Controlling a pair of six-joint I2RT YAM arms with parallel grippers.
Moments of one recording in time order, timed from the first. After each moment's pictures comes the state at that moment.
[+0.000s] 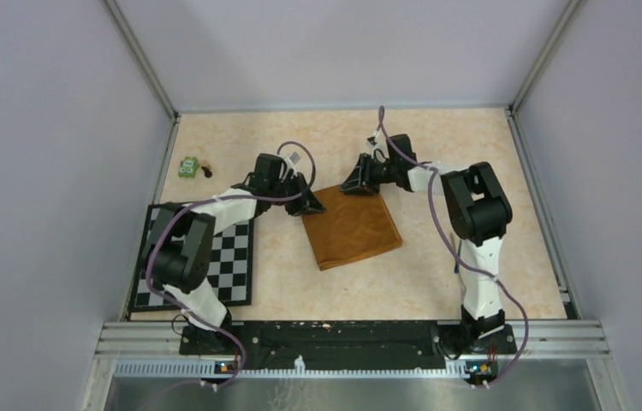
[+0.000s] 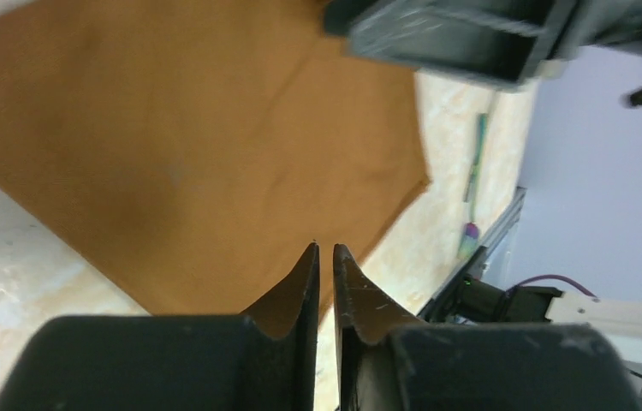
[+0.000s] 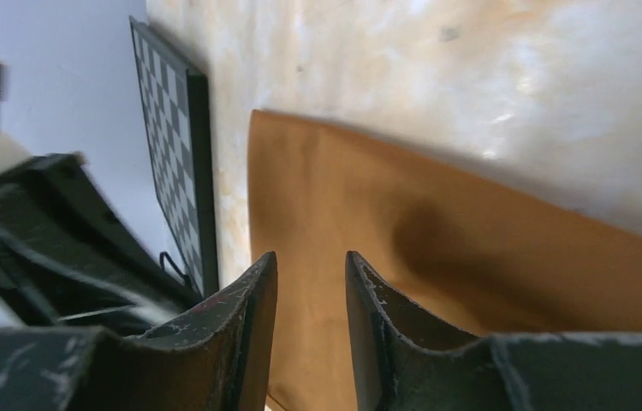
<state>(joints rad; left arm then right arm) -0.36 1.65 0.95 -0.02 0.61 -0.73 0.37 2.12 1.32 0.10 -0.80 0.70</state>
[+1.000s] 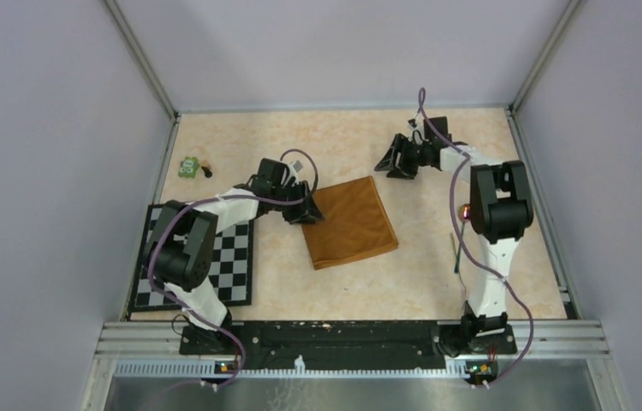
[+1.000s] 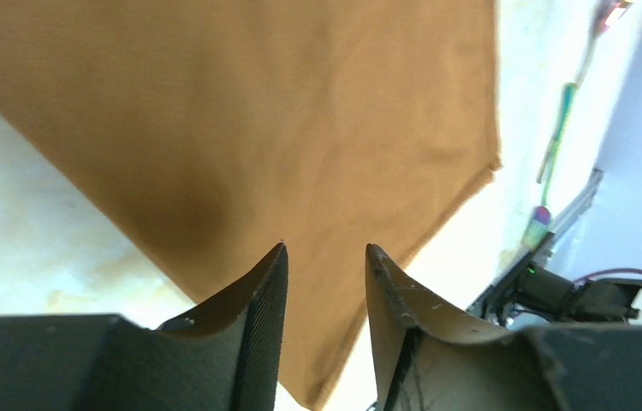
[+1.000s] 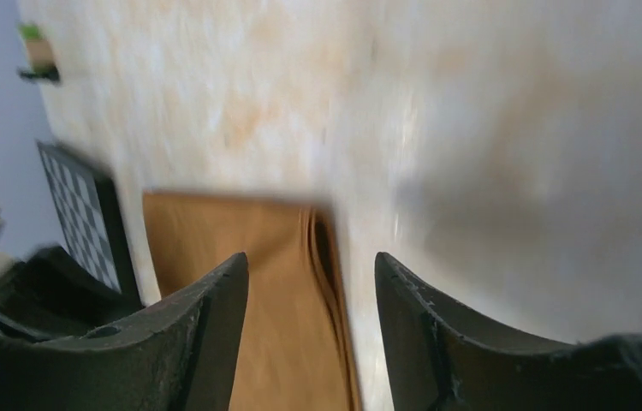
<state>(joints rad) -0.37 1.75 0.95 -0.12 0.54 -0.60 0.15 2.19 1.53 -0.17 -0.66 0.52</state>
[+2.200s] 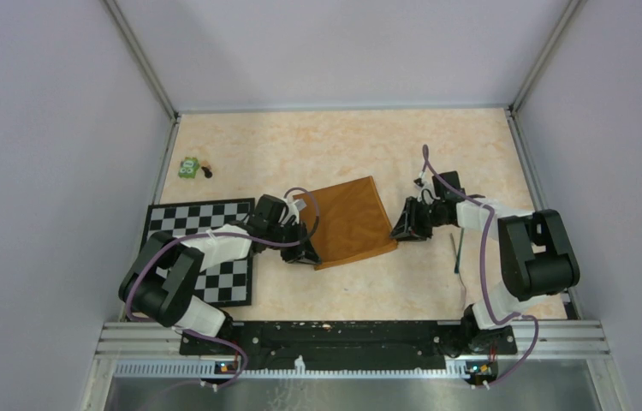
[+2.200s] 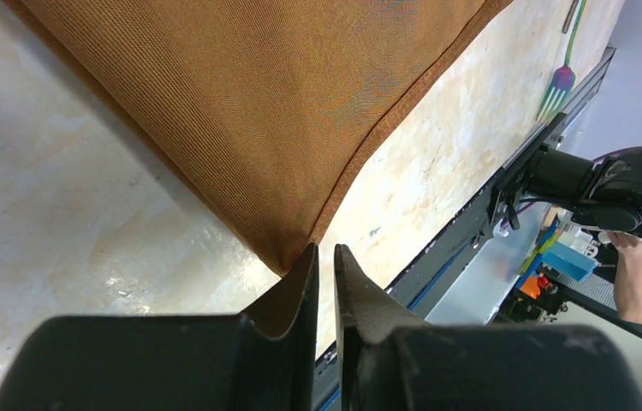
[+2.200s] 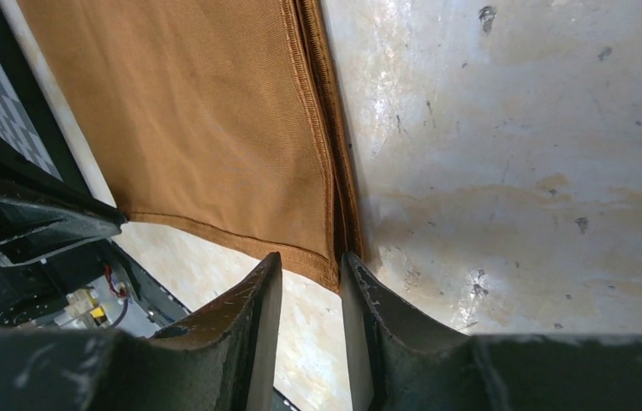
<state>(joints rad) -0.48 1.48 0.60 -0.06 0.64 -0.66 0.20 1.59 0.76 -0.27 -0.60 0.42</state>
